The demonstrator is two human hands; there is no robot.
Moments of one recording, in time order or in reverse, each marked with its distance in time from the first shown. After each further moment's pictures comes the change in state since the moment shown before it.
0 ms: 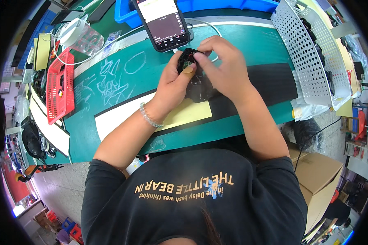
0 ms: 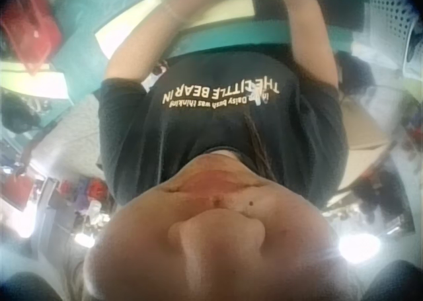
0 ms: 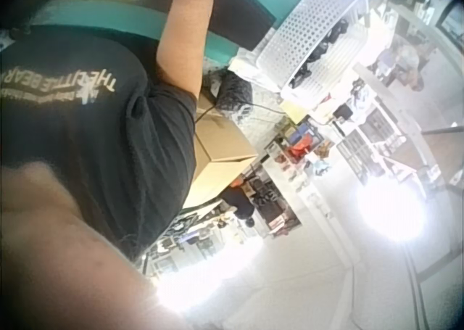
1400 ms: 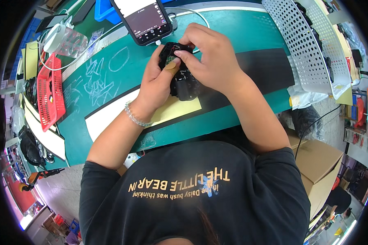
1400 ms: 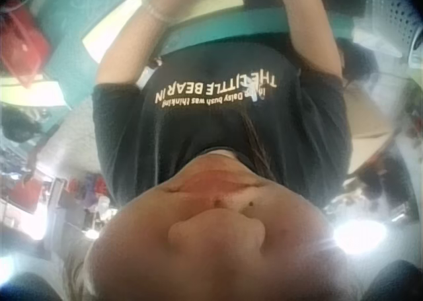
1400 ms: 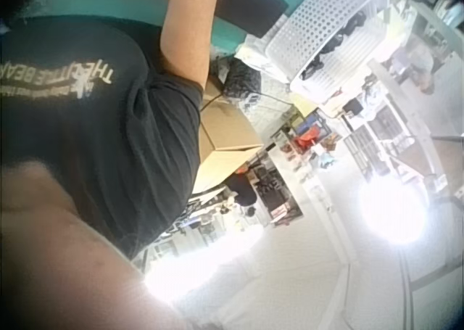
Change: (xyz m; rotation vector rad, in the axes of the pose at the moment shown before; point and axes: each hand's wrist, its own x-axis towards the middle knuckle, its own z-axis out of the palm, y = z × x) left_hand -0.005 -0.002 0.001 -0.106 -0.061 -0.044; right_hand 0.001 0.000 -0.004 0.031 -0.089 -0.056
